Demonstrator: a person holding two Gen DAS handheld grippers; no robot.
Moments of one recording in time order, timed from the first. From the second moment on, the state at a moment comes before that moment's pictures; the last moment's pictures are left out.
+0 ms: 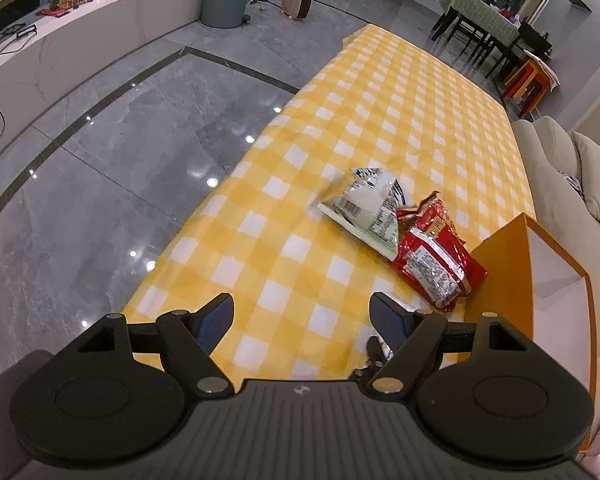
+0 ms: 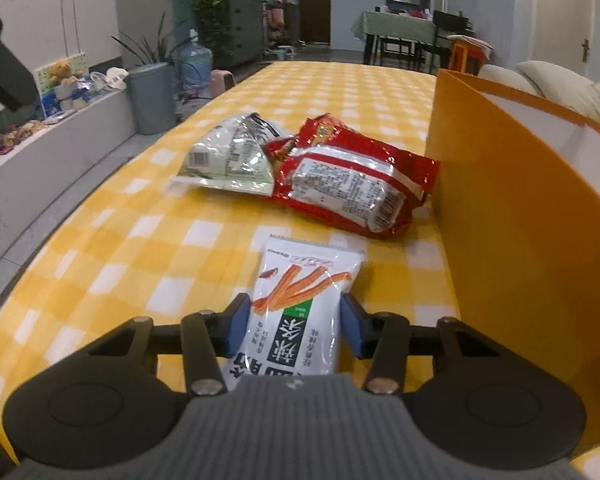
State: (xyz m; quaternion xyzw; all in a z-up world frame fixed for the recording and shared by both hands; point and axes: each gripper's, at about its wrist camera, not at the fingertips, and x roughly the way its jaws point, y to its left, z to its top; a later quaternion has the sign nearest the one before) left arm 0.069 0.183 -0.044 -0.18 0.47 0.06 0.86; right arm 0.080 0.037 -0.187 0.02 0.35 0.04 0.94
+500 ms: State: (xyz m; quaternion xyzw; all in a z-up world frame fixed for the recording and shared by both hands) left arm 0.066 0.198 -0.043 -0.22 0.46 0.03 0.86; right arm 0.076 0.028 -0.128 0.05 0.29 0.06 0.95
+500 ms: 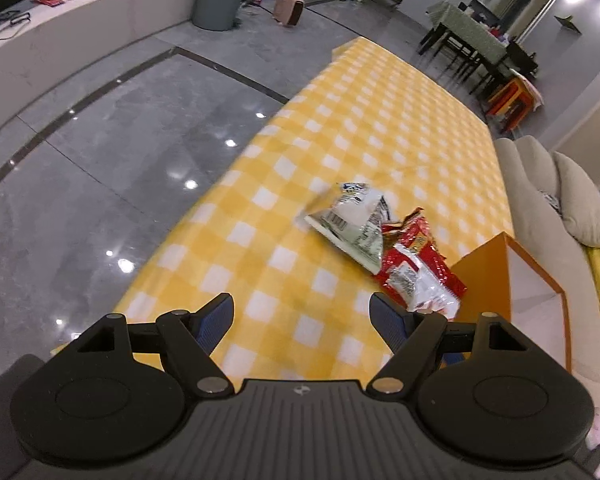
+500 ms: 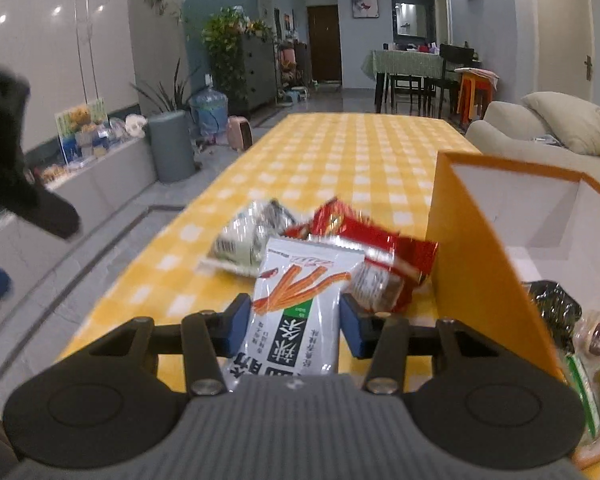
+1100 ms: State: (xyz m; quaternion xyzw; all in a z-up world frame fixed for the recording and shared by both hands) left arm 0.112 0.132 -0.040 -0.16 0.44 -0.10 0.88; right arm 0.095 -0.114 -0.027 0.05 0.27 0.07 0.96
